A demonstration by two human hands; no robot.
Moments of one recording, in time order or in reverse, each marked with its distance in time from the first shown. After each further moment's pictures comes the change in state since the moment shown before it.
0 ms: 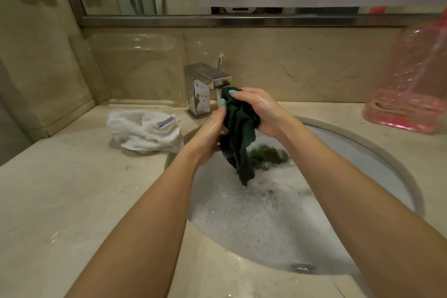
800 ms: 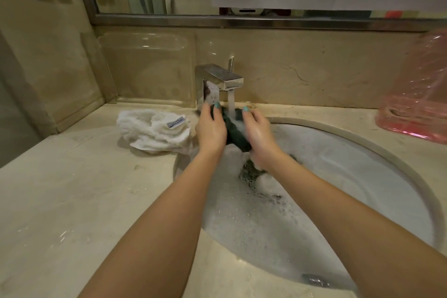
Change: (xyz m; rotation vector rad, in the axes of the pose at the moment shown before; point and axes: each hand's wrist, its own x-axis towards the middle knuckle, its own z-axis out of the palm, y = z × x) left_hand 0.009 0.000 0.003 0.188 0.649 0.320; right_hand -0.005 0.045 0.040 0.072 0.313 -0.010
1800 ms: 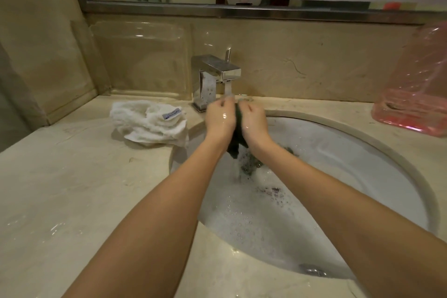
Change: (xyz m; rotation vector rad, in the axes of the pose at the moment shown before) left_hand -0.010 0.018 0.011 -0.075 -0.162 -0.164; right_hand 0.005 0.007 0.006 -0.194 0.051 -0.102
